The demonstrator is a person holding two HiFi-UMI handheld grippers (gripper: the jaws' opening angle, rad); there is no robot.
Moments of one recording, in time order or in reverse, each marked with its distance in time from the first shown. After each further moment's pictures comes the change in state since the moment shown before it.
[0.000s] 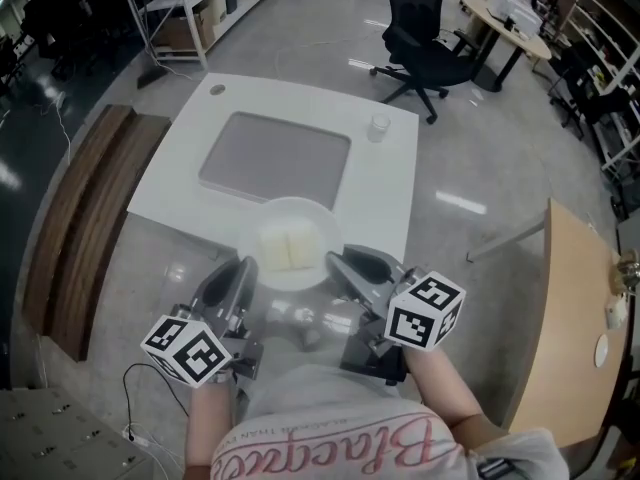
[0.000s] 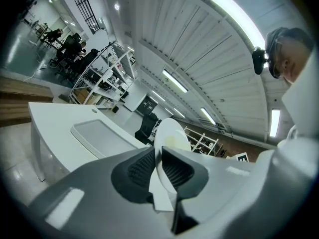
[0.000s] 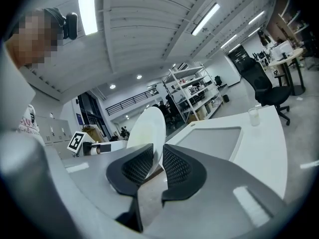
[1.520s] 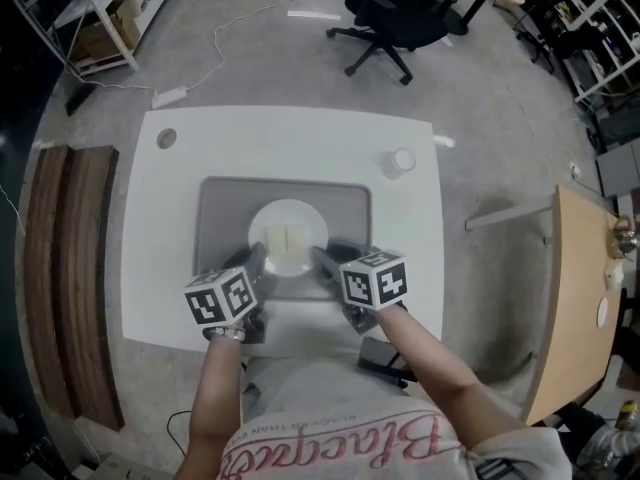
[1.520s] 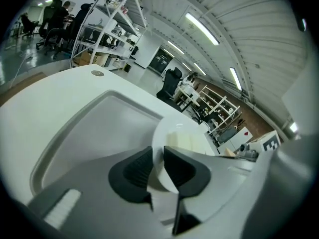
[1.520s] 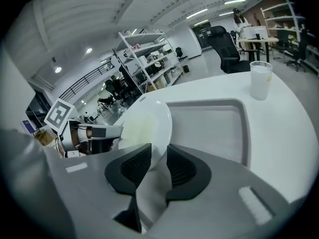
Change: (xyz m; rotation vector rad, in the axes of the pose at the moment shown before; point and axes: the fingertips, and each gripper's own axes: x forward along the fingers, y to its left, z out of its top) left arm 0.211 0.224 -0.037 -0.006 0.569 0.174; right arm 0.175 -0.205 -0.060 0.257 0.334 -0.432
